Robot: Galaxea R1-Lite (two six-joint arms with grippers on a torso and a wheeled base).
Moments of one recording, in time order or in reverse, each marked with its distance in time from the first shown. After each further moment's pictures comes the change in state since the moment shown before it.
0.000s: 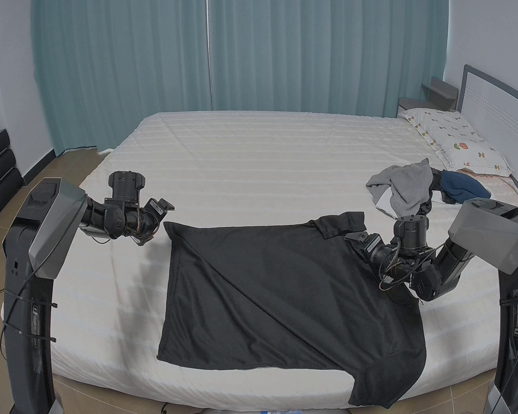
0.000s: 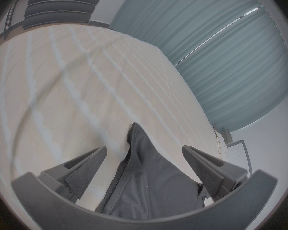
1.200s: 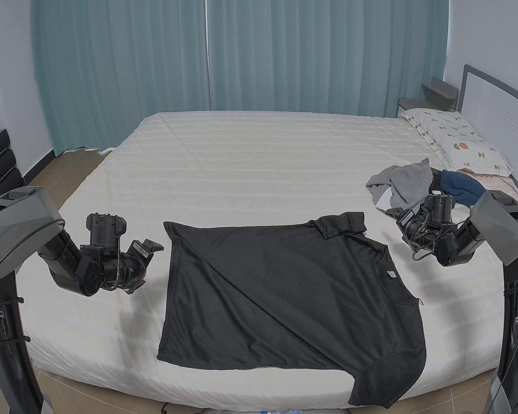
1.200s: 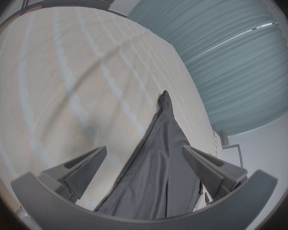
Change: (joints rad) left arm -0.026 -0.275 0.776 -0.445 -0.015 -0.133; right arm -0.253 0.086 -0.304 0.179 -0.011 -0.161
